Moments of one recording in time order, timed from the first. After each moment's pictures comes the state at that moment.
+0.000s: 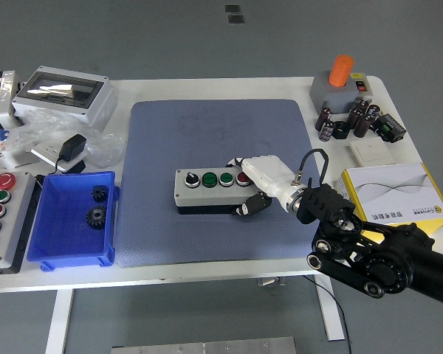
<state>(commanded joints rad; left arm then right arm) 0.01 0.14 -2.04 -0.18 2.00 -0.10 -0.03 0.68 -0.28 0.40 1.19 -1.84 -0.30 -0.29</state>
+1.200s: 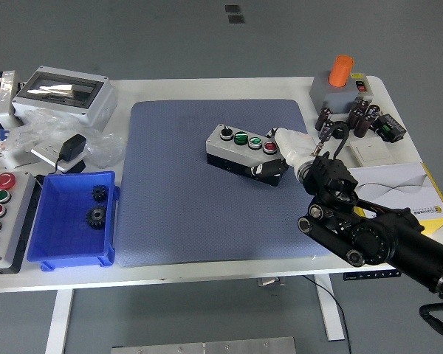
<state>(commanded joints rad) 0.01 0.14 -2.04 -0.18 2.01 -0.11 -0.03 0.71 -0.18 0.55 1.02 -1.80 -0.23 -0.48</state>
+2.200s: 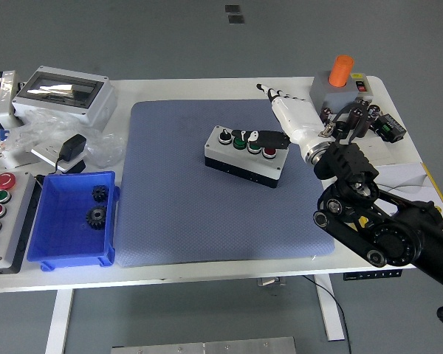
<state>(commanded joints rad) 0.02 0.13 -2.04 -0.18 2.00 -0.10 -0.03 0.68 -0.27 0.63 1.19 -1.93 -0.25 -0.36</state>
